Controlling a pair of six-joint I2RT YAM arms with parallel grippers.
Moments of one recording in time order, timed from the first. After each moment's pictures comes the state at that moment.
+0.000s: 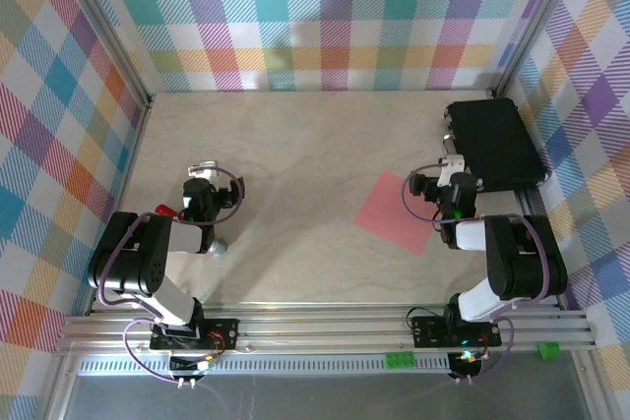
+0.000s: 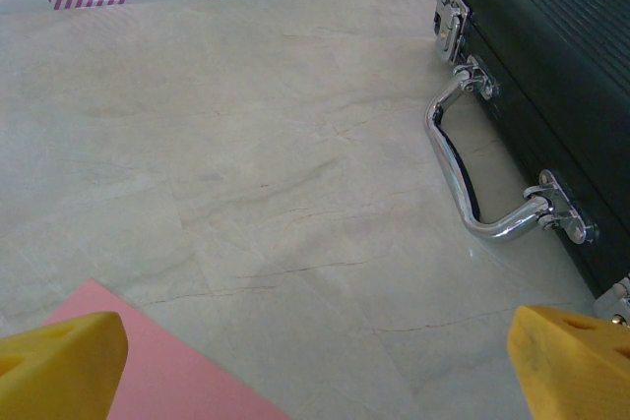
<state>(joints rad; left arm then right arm) -0.08 1.58 0.40 0.78 -0.09 -0.10 0.01 1.53 0.39 0.76 -0.03 0.03</state>
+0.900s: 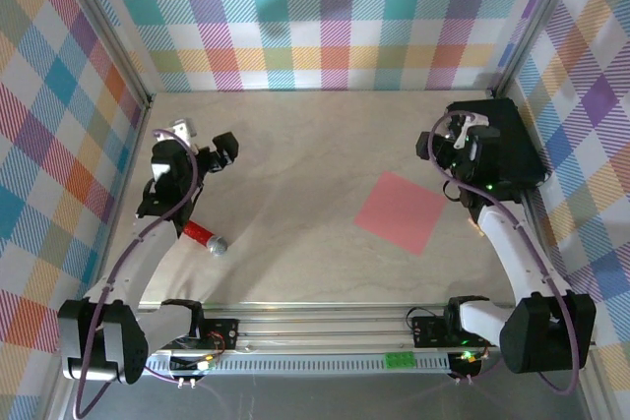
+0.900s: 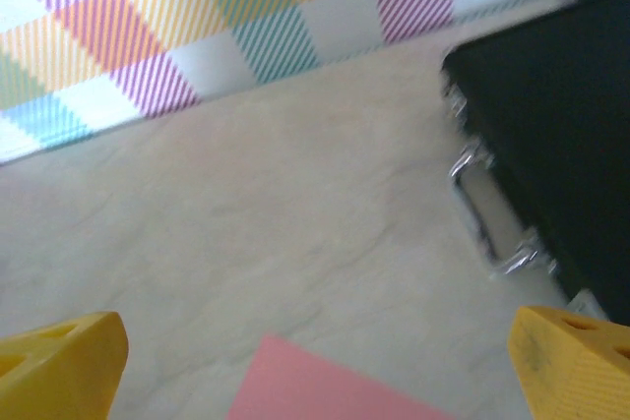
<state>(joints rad) -0.08 1.10 0.79 0.01 0.12 -0.46 0.07 1.14 0.91 -0.29 -0.04 0.31</state>
